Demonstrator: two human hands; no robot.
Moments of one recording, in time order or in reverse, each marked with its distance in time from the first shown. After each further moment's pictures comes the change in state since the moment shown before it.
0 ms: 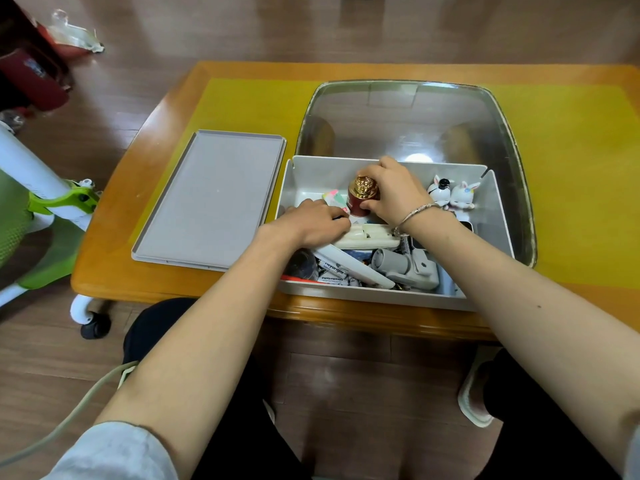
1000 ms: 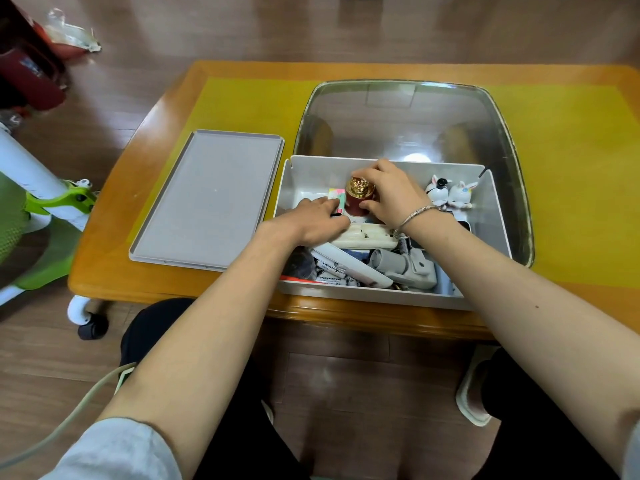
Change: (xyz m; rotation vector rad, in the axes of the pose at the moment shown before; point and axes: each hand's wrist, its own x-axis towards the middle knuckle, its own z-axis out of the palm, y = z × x) left_hand 0.002 -0.001 -0.002 -0.098 -0.038 -0.013; right_hand -0.002 0.005 0.003 -0.009 -0.017 -0.049
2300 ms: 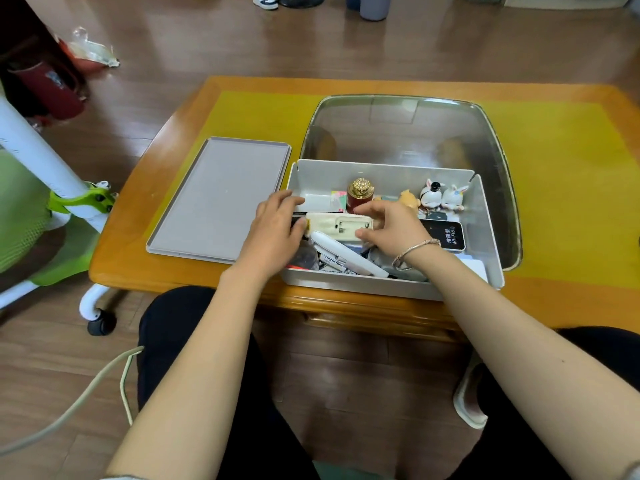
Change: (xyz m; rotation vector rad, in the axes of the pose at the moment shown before) left_hand -0.080 -0.028 0.021 -0.207 0.659 0.061; right_hand -0.062 -0.031 0.000 0.457 0.000 0.176
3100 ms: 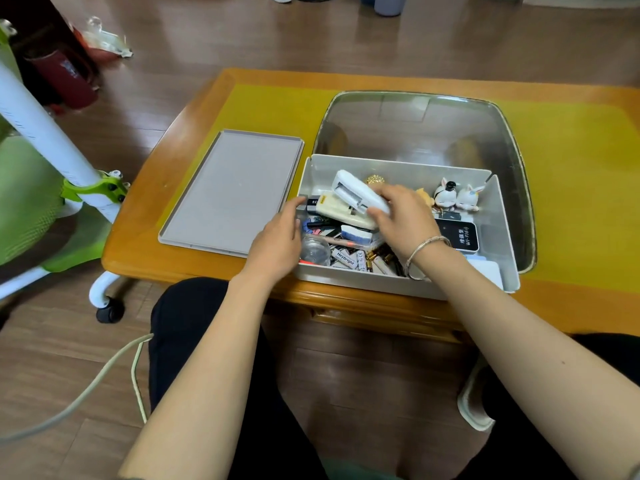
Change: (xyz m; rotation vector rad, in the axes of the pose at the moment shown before) left_hand -0.018 -0.011 0.004 -0.083 -0.059 -0.126; right_hand 0.002 -0.012 0.002 -0.248 0.195 -0.174
